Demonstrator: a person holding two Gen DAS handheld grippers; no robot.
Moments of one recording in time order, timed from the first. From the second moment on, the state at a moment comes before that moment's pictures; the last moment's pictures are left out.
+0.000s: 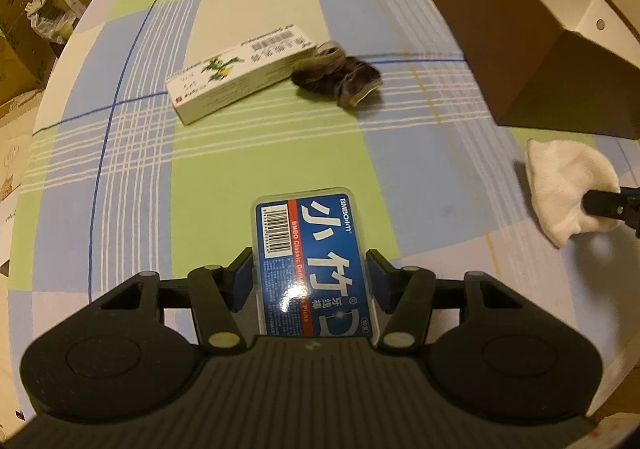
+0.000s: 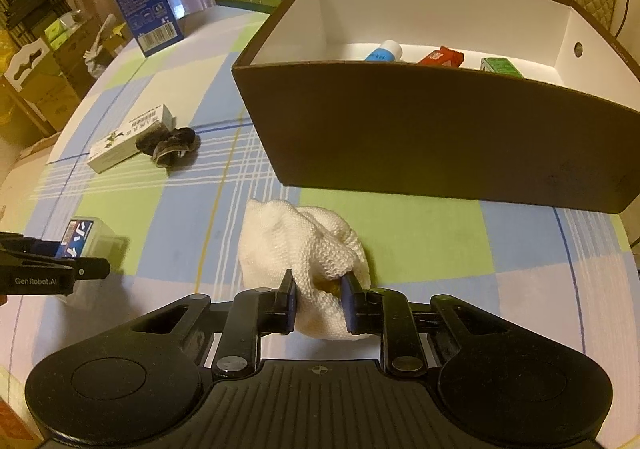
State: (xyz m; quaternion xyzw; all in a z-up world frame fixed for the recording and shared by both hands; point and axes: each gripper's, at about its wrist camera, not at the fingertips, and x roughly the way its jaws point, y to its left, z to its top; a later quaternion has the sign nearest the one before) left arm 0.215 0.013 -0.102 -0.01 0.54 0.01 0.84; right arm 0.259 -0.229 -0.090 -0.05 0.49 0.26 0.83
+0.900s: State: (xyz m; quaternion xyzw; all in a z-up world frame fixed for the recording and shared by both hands) left arm 0.229 -0.072 -0.012 -0.01 0.47 -0.04 0.88; right arm 0.278 -0.308 -0.008 -0.01 0.42 0.30 0.86
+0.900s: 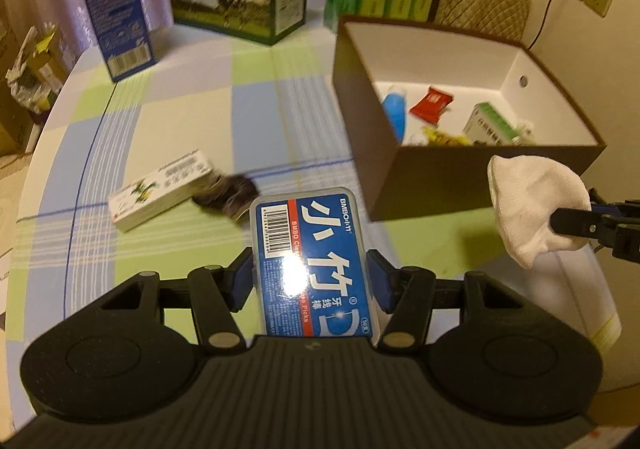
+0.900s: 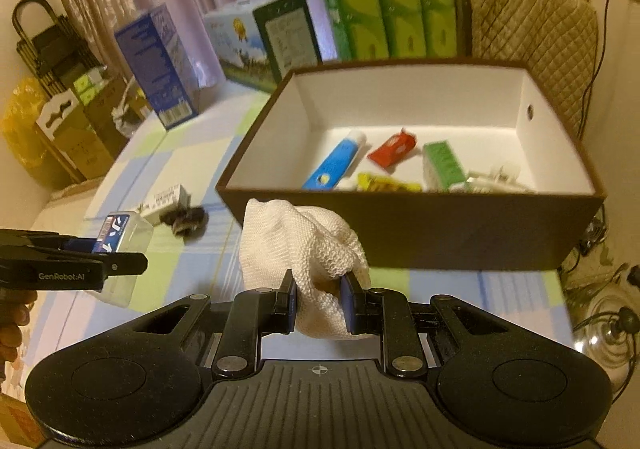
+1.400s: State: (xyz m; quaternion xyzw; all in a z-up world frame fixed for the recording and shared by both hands) left arm 0.262 -0.133 0.018 -0.01 0.43 -0.06 0.90; right arm 0.321 -0.369 0.030 0.02 0.37 0.28 0.88
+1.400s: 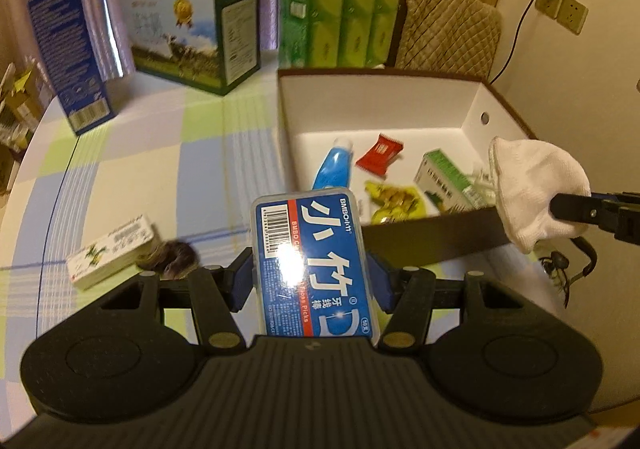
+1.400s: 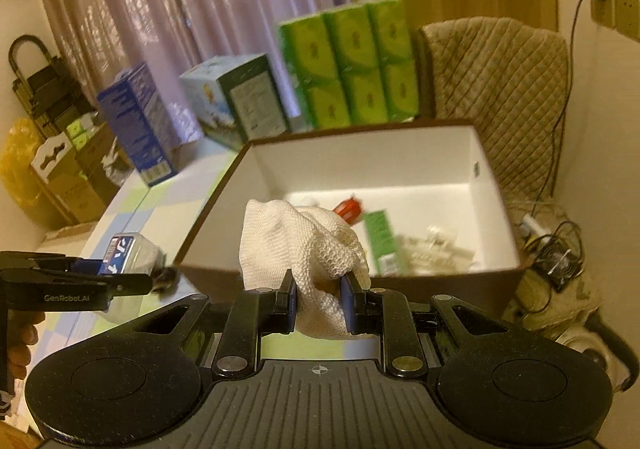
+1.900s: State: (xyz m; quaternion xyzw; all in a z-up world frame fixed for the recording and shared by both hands) left arm 0.316 -0.173 0.027 0.02 0.41 -0.06 0.91; right arm 0.382 -0.408 0.033 0.03 0.35 0.24 0.90
